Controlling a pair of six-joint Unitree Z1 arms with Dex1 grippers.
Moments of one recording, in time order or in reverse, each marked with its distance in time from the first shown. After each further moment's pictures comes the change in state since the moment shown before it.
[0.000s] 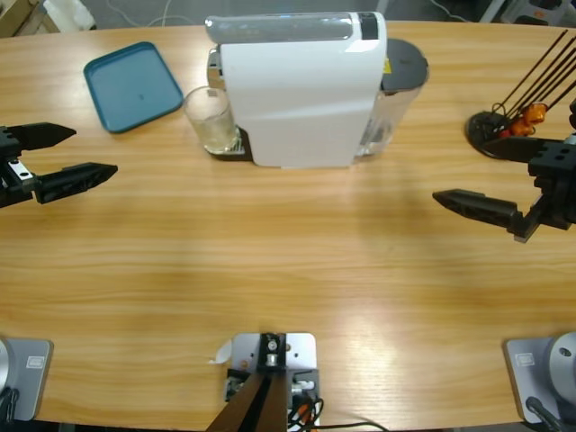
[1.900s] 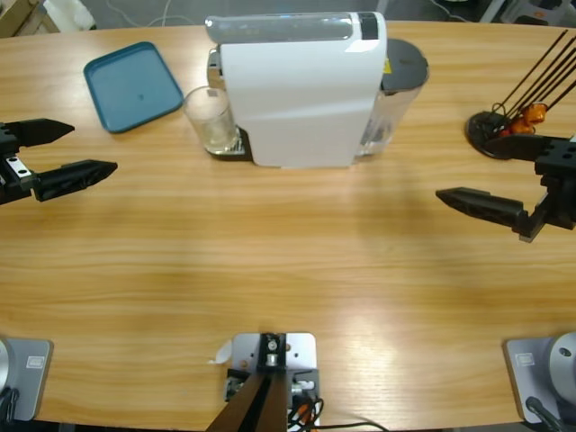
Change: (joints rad) arm 0 0.000 -0.002 -0.008 0.000 0.000 0.000; arm 1 0.000 -0.017 0.000 0.000 0.000 0.001
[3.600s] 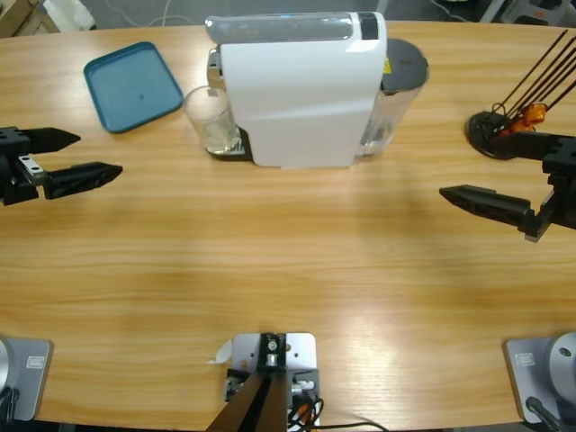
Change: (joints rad) arm 0 0.019 0.052 -0.040 0.069 -0.015 -0.053; arm 1 0.000 -0.021 0.000 0.000 0.000 0.008
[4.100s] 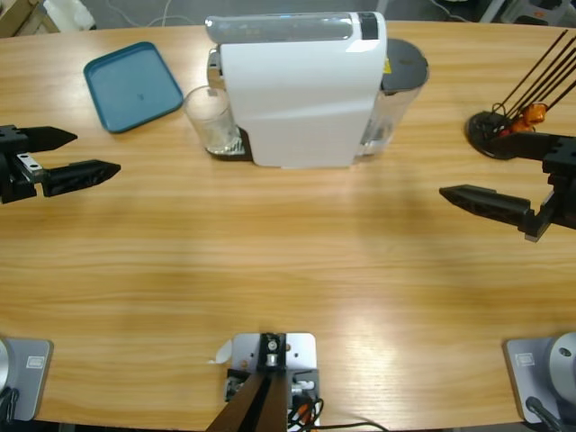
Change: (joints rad) arm 0 0.006 0.000 -0.009 0.019 0.023 0.000; arm 1 0.000 0.000 0.000 0.000 0.000 0.005
